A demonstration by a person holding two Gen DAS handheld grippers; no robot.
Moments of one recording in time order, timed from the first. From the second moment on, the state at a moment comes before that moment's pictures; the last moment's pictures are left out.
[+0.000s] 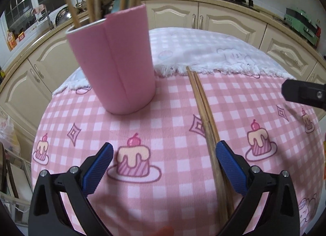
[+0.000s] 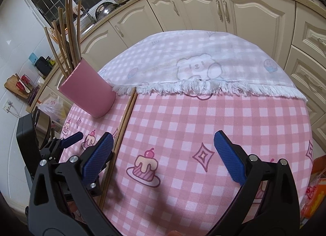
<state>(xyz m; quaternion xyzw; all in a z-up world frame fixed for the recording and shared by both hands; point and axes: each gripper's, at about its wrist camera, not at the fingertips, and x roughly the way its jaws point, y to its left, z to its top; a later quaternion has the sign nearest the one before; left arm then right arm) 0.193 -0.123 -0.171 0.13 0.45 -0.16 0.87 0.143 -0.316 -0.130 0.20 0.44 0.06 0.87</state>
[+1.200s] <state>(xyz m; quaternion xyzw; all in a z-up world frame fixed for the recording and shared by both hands) 0.227 -0.109 -0.160 0.19 0.47 -0.21 0.84 0.175 -0.229 -0.151 0.00 0.50 0.07 0.86</state>
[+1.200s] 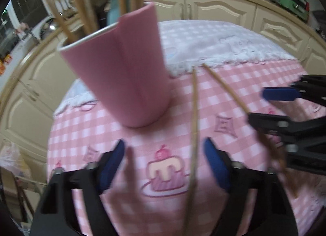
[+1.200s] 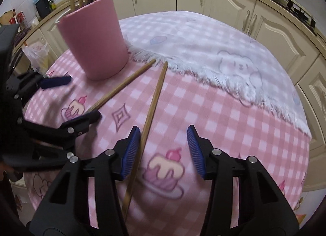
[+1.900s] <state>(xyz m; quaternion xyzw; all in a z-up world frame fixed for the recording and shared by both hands) 0.202 -0.115 -0.130 0.10 0.44 -0.27 0.85 0.169 -0.270 -0.126 0.13 0.44 0.16 0.87</state>
